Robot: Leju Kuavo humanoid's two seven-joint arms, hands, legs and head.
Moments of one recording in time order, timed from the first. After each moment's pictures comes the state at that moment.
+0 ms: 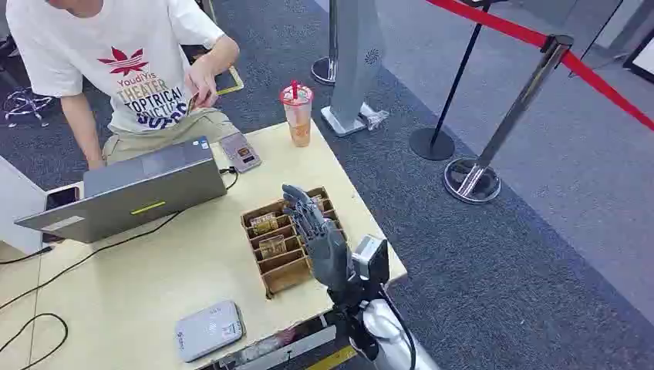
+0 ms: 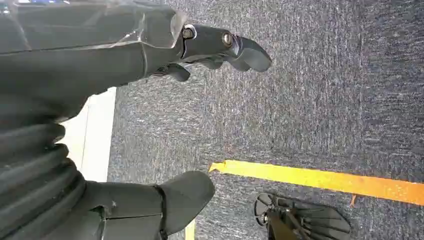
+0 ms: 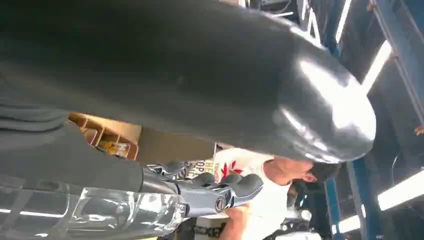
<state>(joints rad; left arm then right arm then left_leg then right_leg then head) -0.08 -0.13 1.07 -0.19 -1.09 0.23 0.09 0.06 0.10 0.19 -1.62 -0.08 0.19 -0.54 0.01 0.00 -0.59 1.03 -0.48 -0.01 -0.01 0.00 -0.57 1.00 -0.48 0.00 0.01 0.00</state>
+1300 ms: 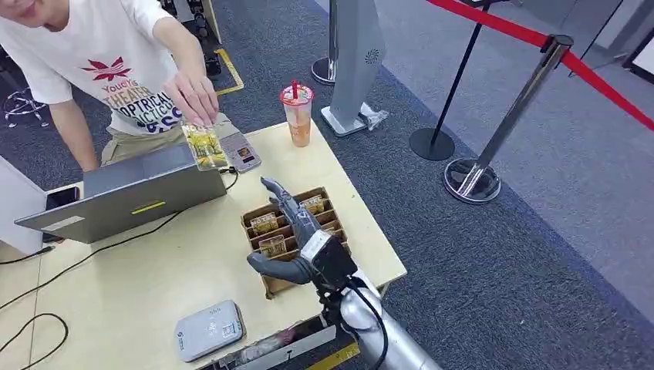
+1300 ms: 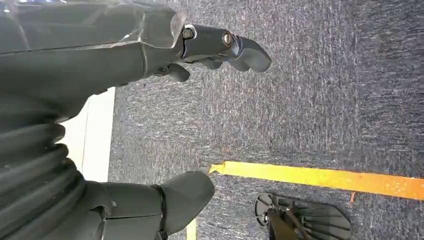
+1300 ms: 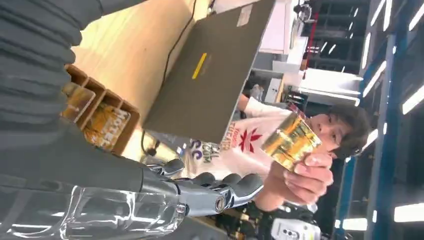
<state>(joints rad) -0.09 -0.13 1.07 -0.19 -1.13 0.22 0.10 -0.06 0.10 0.25 -1.55 0.20 0.01 -0.45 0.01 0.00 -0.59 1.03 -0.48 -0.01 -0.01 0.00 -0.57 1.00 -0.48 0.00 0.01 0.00</state>
